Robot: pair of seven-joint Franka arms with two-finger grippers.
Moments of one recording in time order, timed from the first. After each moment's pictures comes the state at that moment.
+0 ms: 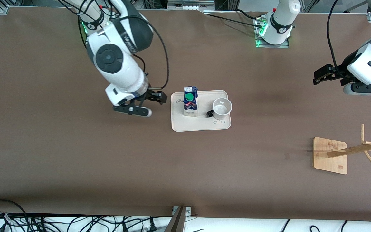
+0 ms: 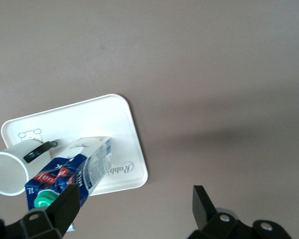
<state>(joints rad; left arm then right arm) -0.04 0.04 -0.02 -1.60 -0.03 1.55 -0.05 0.59 0.45 0.00 -1.43 0.14 1.88 0.73</state>
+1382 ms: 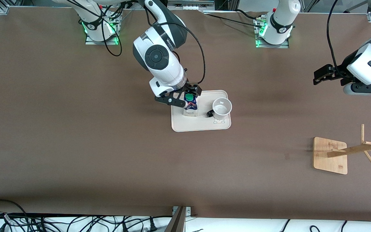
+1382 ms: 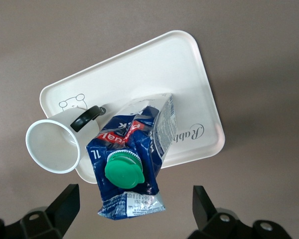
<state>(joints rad) -0.04 0.04 -0.02 -1.60 -0.03 1.55 -0.05 0.74 0.56 0.00 -1.43 0.28 2.03 0.91</state>
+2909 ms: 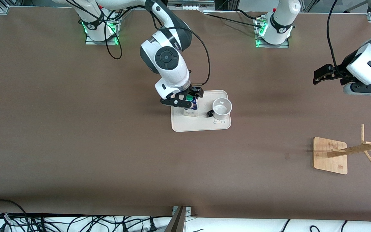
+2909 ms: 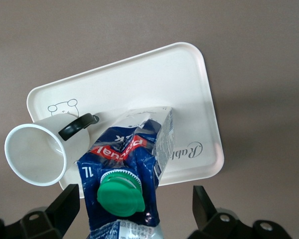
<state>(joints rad) -0.04 0.04 -0.02 -1.60 -0.03 1.54 -0.05 0.77 0.60 0.00 -1.42 0.20 2.08 0.88</state>
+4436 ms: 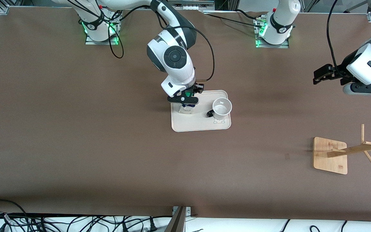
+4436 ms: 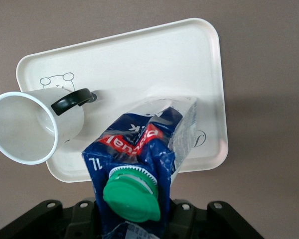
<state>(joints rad) -0.04 0.04 -0.02 -1.60 -0.03 1.54 -0.05 0.81 0.62 0.00 -1.42 0.20 2.05 0.82</state>
